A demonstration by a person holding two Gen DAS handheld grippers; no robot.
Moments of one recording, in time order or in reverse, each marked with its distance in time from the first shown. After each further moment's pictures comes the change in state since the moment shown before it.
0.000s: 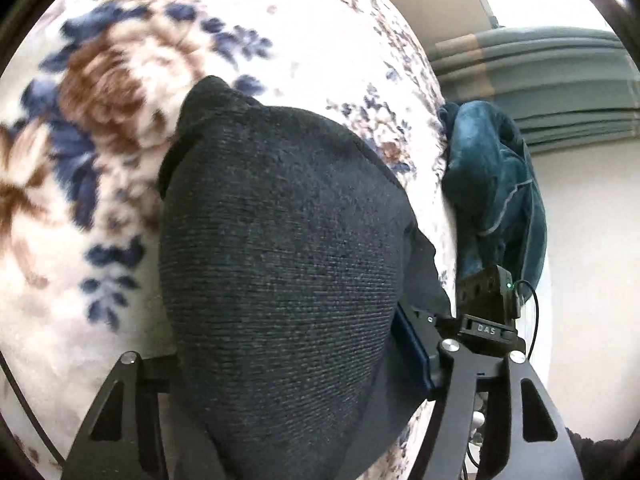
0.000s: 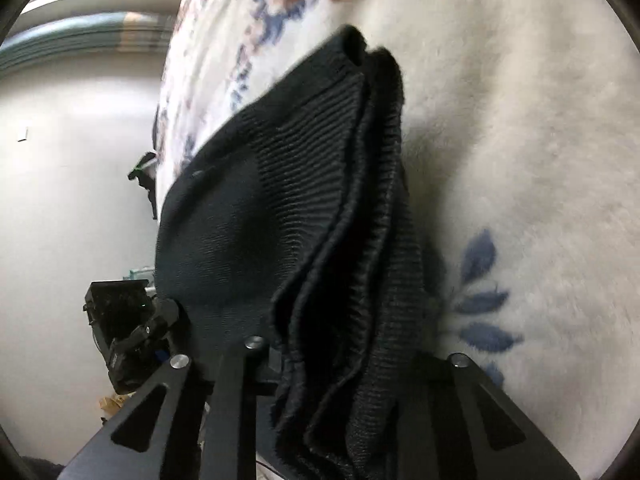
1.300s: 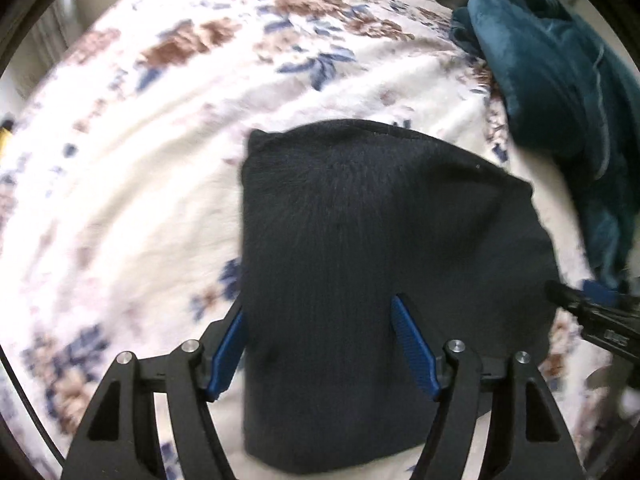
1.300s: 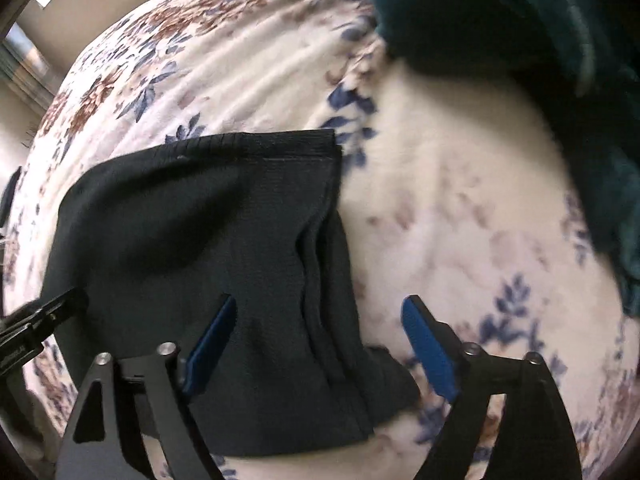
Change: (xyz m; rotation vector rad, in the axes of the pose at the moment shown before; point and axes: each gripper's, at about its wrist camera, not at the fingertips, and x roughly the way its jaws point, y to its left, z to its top) left arm 0.146 -0.173 0.107 0.511 0.031 0.611; right arm -0.200 -0.006 0.097 -0.017 -0.415 -0.809
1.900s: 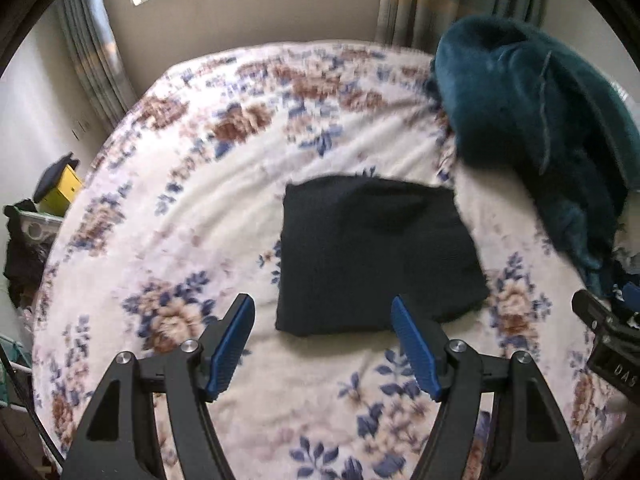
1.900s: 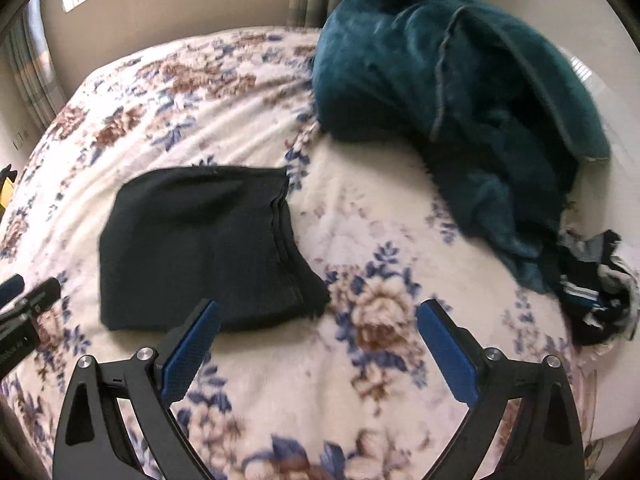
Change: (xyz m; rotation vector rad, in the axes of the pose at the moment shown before) left arm -0.210 -0.064 -0.074 0.038 -0.198 0.127; right arm -0.226 0.029 -0.123 -0.024 -0.246 -0.166
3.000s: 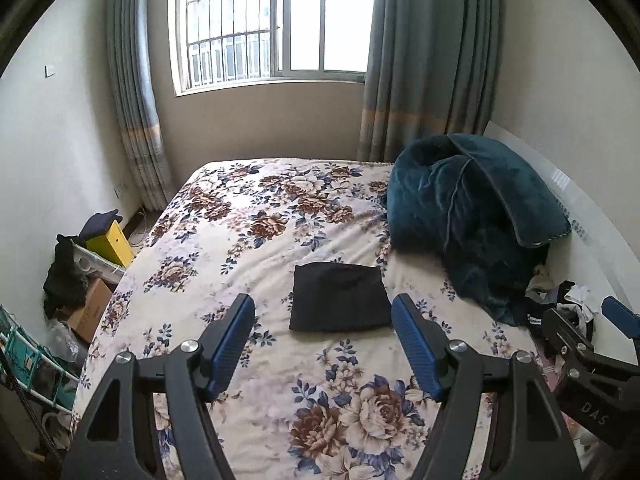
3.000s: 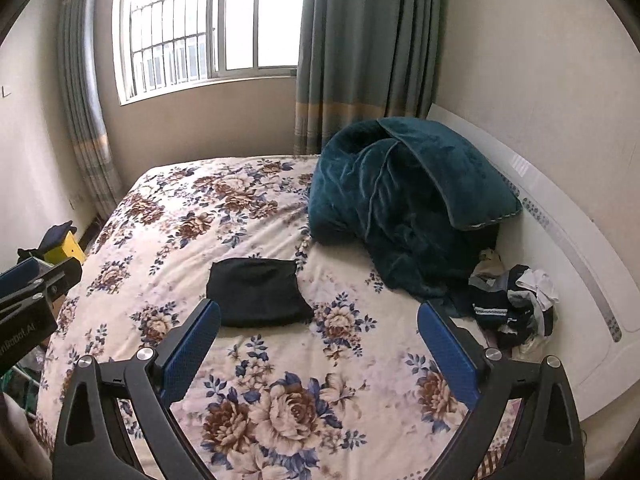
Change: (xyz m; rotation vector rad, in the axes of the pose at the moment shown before) left arm -0.380 -0.018 -0.057 -0.034 -0.304 -0.017; right arm -0.501 -0.088 -0.102 0.034 -0.331 0.073
